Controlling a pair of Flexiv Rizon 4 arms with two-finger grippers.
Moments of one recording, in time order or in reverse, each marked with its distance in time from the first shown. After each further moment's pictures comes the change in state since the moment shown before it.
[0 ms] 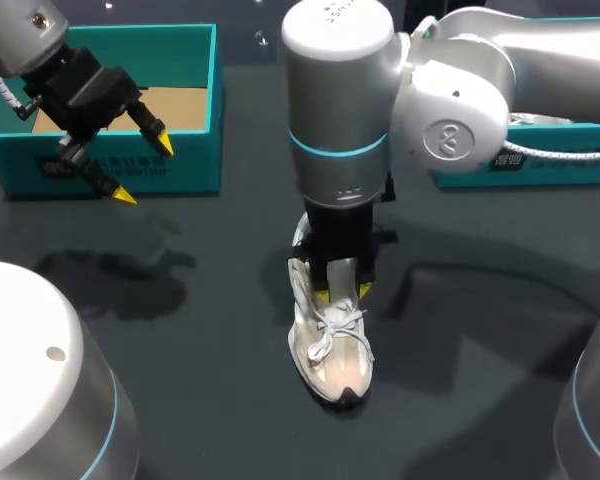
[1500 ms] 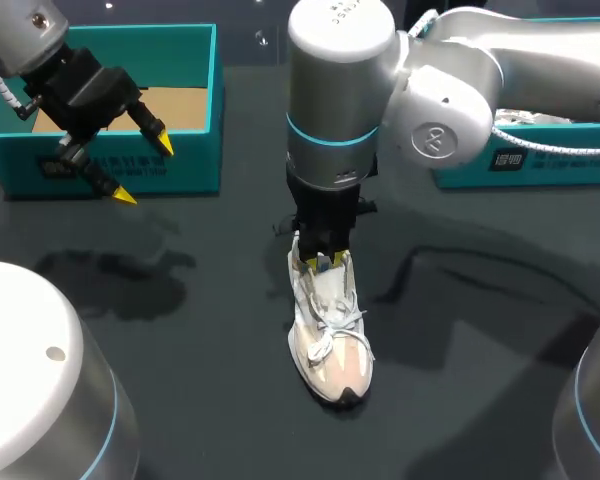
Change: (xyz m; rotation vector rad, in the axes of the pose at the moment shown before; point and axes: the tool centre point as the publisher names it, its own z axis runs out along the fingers) left arm 0.000 0.000 0.000 0.000 0.000 0.000; right arm 0.012 0.074 0.012 -0.126 0.042 -0.155
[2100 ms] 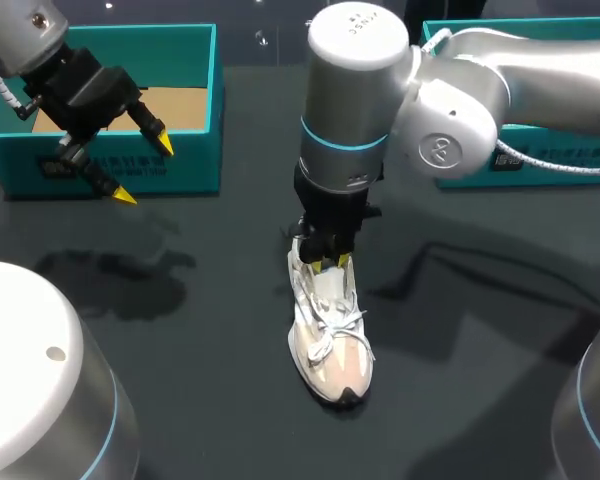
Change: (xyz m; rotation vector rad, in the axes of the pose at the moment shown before) left arm 0.000 0.000 0.000 0.000 0.000 0.000; right arm -0.009 0.008 0.019 0.008 0.043 -0.045
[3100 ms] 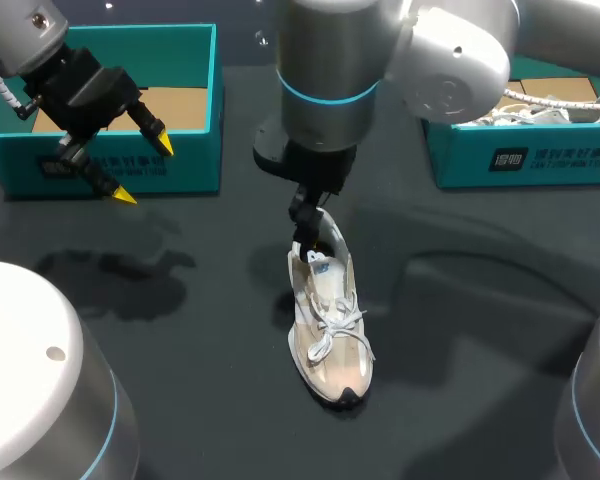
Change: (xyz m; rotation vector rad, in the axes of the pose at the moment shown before) left arm 0.000 0.000 0.000 0.000 0.000 0.000; right arm 0.004 0.011 -0.095 -0.080 -0.118 -0.868
